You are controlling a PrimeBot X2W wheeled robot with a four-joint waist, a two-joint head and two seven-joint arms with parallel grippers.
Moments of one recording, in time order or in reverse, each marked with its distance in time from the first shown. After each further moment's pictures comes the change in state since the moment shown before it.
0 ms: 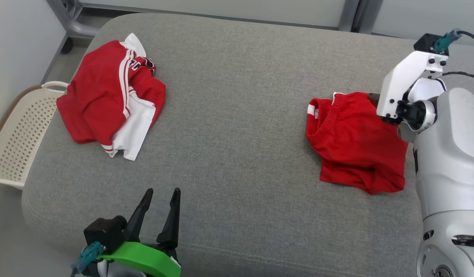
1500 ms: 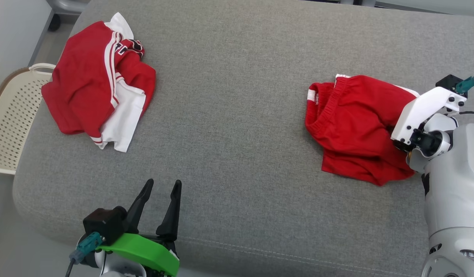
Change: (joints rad) left arm -0.038 0.035 -0.022 -0.027 0.004 0.000 0.023; right arm 0.084 -0.002 -0.187 0.060 0.048 0.000 -0.045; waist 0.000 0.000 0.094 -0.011
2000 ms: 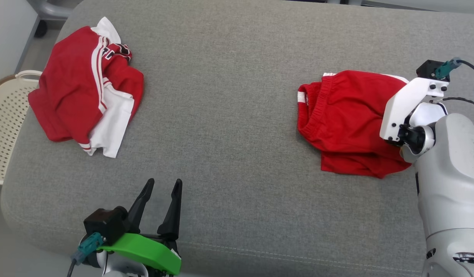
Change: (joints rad) left arm -0.001 -0.009 -0.002 0.005 -0.003 0.006 -0.012; right arm 0.005 -0.005 0.158 -0.055 -0.061 0.001 -0.044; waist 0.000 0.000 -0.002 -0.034
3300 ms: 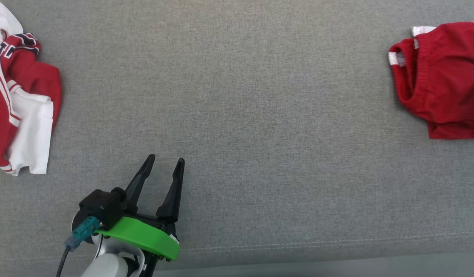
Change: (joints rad) left arm -0.075 0.037 -0.023 -0.055 0.030 -0.013 0.005; right arm -0.085 -0.547 0.606 0.056 0.322 0.000 -0.240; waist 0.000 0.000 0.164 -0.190
